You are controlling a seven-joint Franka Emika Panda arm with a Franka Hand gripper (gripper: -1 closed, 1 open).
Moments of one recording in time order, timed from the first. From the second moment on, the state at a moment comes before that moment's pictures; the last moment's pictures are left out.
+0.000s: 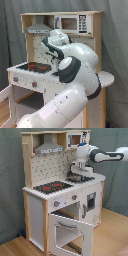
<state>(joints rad) -0.92 0.86 1.81 -1.74 -1.00 1.41 0.11</state>
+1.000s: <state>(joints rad) -0.87 0.86 1.77 -1.69 -1.00 1.41 0.06</state>
